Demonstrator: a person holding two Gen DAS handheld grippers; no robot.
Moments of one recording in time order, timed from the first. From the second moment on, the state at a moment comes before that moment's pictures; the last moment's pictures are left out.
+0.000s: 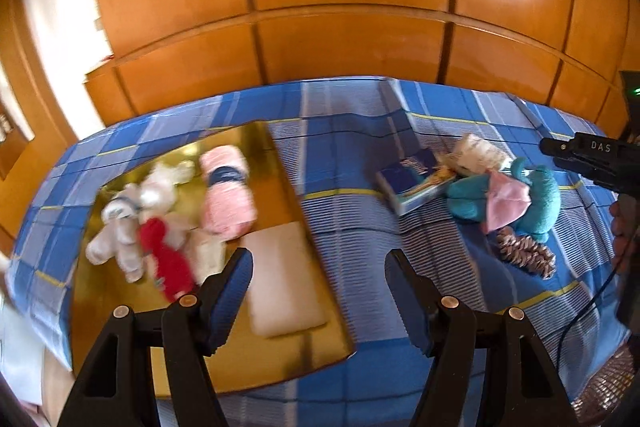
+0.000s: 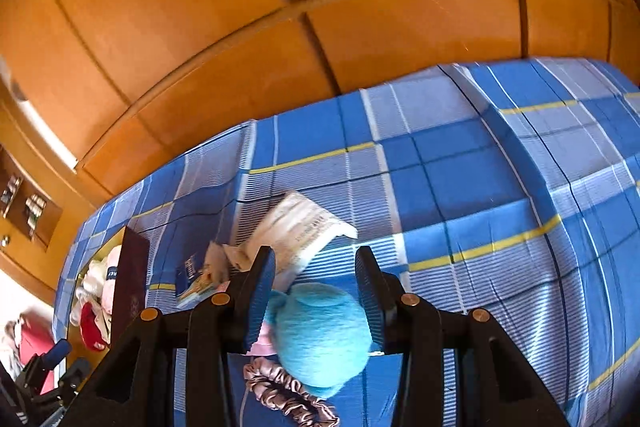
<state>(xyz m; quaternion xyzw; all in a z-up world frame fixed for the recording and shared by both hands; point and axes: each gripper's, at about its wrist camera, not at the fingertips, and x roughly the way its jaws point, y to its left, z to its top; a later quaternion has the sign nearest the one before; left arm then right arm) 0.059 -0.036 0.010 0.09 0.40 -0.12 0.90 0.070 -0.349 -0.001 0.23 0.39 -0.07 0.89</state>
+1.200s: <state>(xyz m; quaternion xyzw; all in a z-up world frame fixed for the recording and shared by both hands) 0.178 -0.172 -0.053 0.25 0.46 -0.30 0.80 0.070 -0.365 0.001 0.28 0.38 -0.06 0.88</state>
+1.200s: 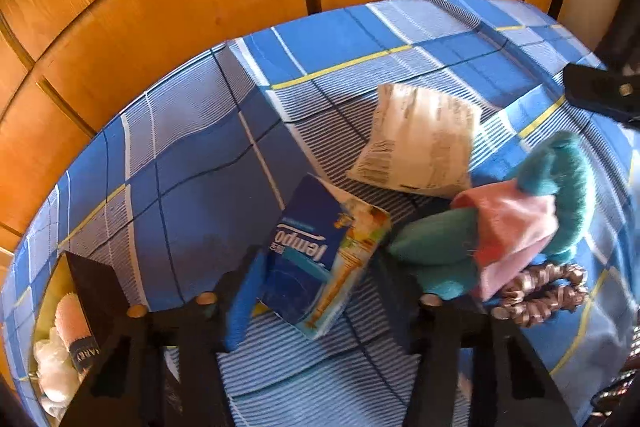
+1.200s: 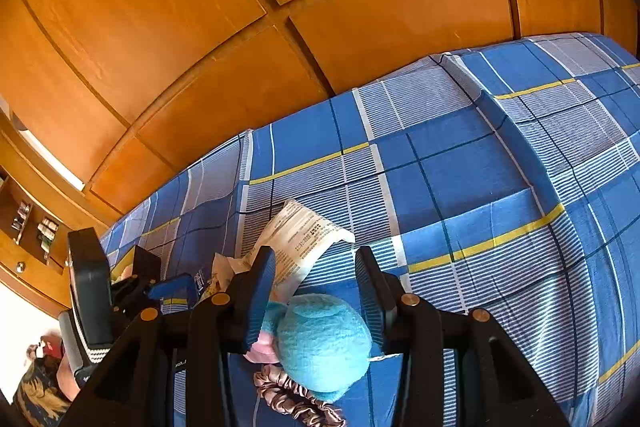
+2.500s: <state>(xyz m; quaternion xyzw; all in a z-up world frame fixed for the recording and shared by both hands) 0.124 -0.128 -0.058 0.10 0.49 -0.25 0.83 0.067 -0.361 0.011 0.29 0.38 -0.02 0.88</state>
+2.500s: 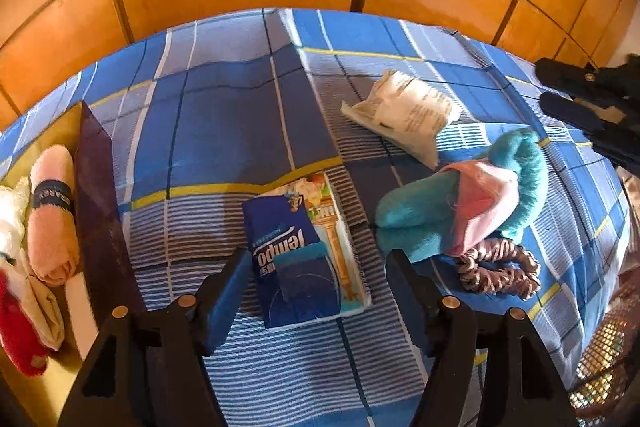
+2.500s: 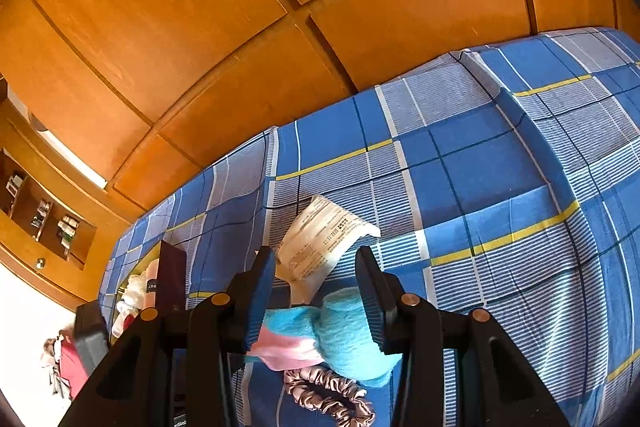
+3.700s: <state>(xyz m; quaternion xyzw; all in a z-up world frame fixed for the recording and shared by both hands) 0.045 -0.072 -0.013 0.03 0.44 -0.27 0.86 0.065 -0.287 -0.056 0.09 0.57 0.09 0.81</state>
